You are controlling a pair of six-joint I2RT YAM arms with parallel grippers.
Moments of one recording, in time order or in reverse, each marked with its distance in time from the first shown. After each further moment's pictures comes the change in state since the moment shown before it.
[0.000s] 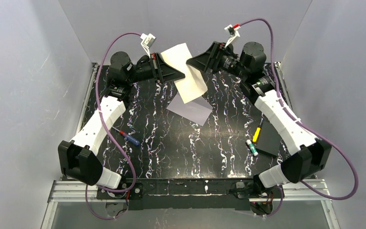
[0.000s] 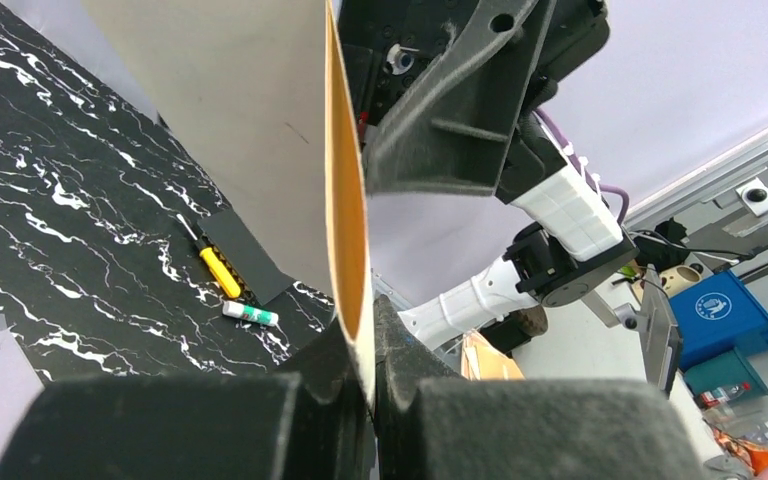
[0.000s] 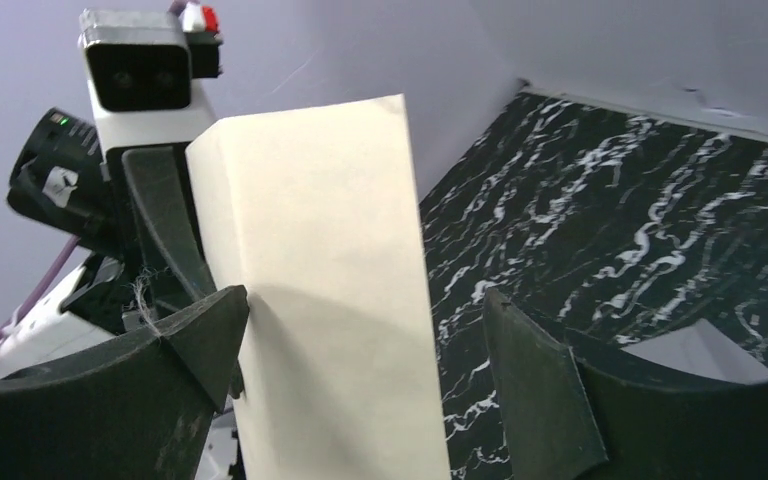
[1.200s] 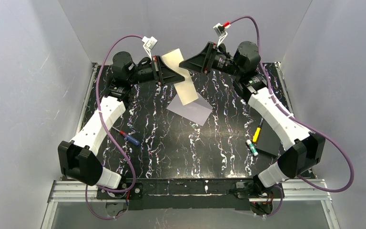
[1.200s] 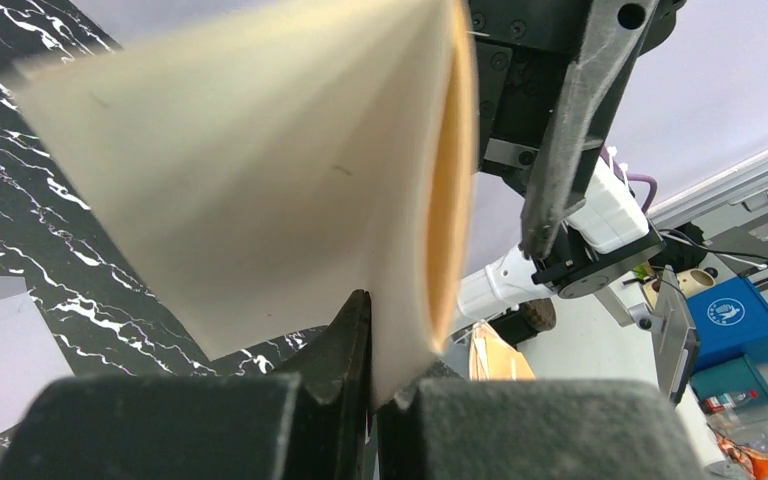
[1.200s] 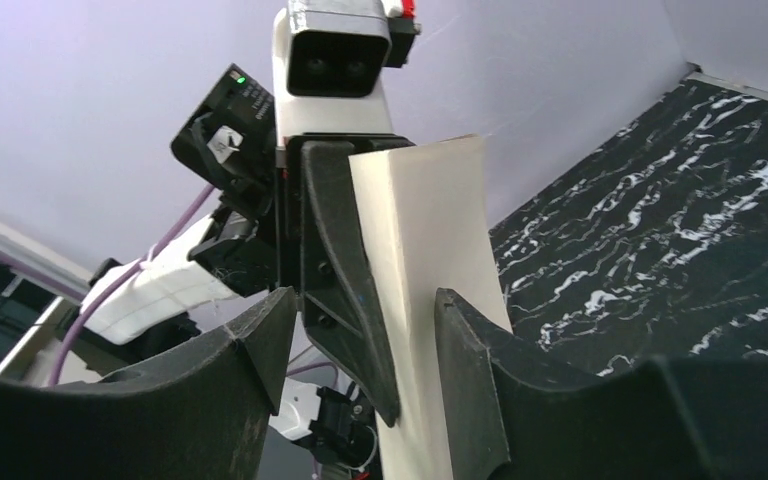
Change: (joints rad) left arm 0.000 -0.003 -0.003 -0.116 -0.004 0.082; right arm 0.050 0.036 0.014 0.145 -0.136 0.119
